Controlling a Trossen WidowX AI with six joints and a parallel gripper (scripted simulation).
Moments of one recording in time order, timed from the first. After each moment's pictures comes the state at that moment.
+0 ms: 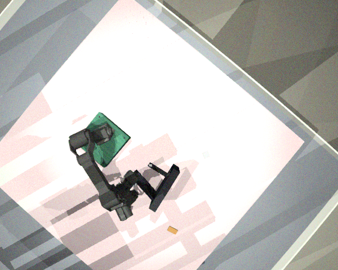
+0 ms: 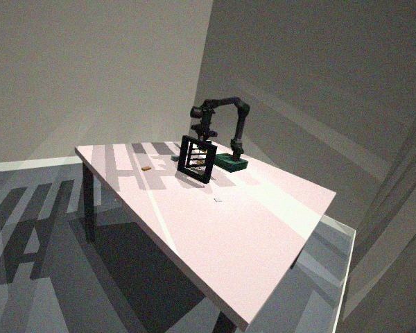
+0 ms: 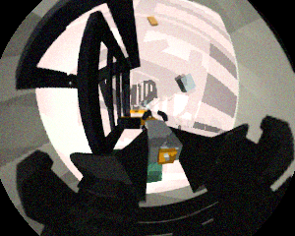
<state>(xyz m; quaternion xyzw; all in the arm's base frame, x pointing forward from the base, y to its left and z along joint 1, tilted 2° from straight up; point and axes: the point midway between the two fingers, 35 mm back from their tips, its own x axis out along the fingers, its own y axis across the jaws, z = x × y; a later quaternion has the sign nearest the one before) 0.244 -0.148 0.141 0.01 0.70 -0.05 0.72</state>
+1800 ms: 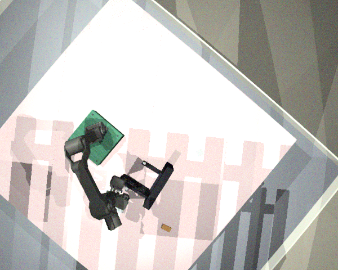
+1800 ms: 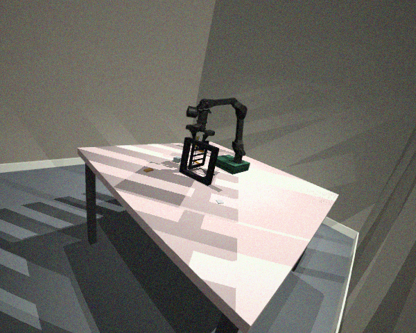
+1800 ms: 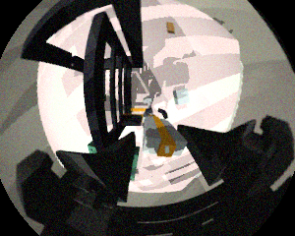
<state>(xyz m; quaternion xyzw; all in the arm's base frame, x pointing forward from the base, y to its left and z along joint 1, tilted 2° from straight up) 0.254 -0.187 0.150 -0.10 0.70 0.06 0.71</state>
